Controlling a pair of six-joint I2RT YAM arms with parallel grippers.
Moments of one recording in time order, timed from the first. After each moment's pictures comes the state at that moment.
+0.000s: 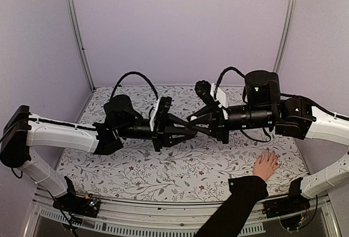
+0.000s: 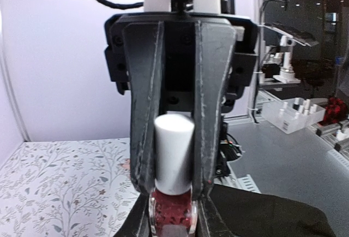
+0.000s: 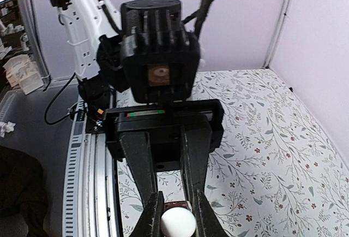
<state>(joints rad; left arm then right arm) -1.00 1.49 0.82 0.76 0.69 -0.01 1.11 1.22 1.14 -0.25 -0.27 -0.15</state>
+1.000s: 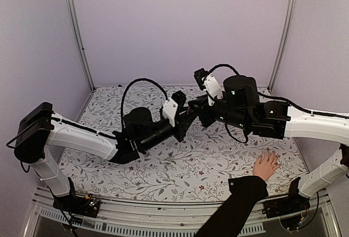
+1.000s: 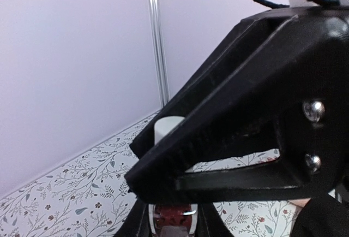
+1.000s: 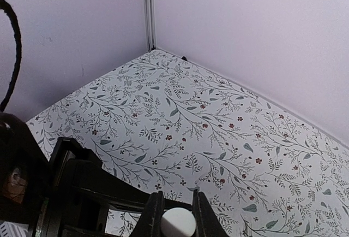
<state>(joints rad) -1.12 1.68 0.88 0.88 -0.22 0.10 1.08 1.39 1.14 -0.09 0.31 0.11</state>
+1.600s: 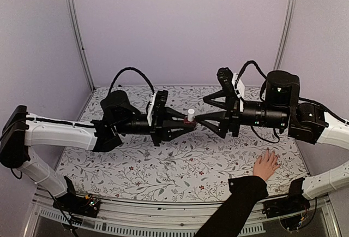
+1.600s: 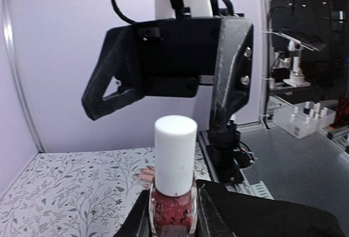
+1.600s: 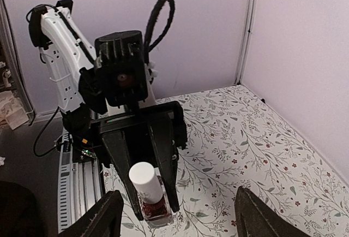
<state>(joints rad) -0.97 1.48 0.84 0.79 0.61 0.02 1.08 1.10 1.05 -0.13 -0.11 -0.05</state>
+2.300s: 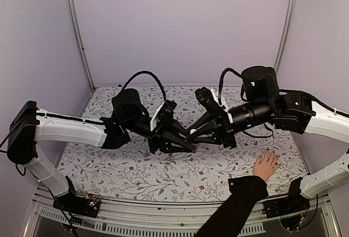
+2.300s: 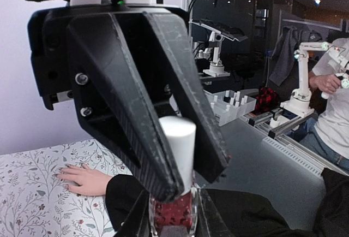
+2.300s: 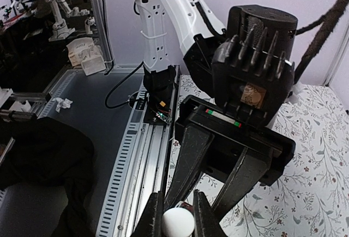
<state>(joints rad) -0.97 1.58 0.92 0.75 1.06 -0.09 1.08 1.25 1.20 -0.34 -0.58 -0.21</state>
